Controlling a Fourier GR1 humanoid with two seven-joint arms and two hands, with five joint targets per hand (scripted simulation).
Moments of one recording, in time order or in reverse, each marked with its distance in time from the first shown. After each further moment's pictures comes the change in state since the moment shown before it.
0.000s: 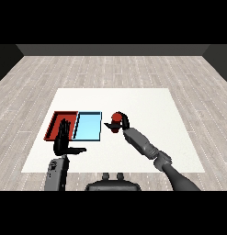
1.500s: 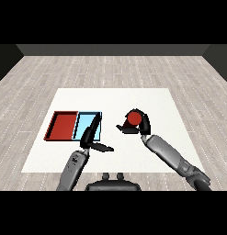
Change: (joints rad) left arm -0.193 -0.041 -0.420 -0.053 -0.097 0.239 0.424; right arm 0.339 -0.427 -0.102 -1.042 0.416 -0.214 0.359
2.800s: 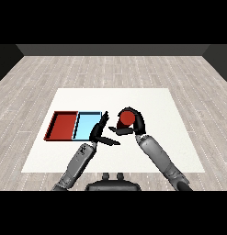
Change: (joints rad) left arm -0.172 0.002 -0.052 0.273 0.153 0.081 -0.010; right arm 0.054 0.256 -0.206 -0.087 0.376 0.242 0.174
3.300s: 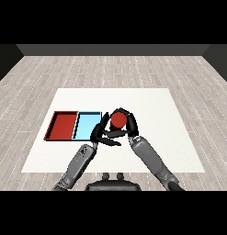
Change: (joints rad) left arm 0.004 -0.002 -0.018 -0.006 0.022 0.017 0.005; right arm -0.006 0.143 -0.001 -0.031 0.146 0.042 0.086
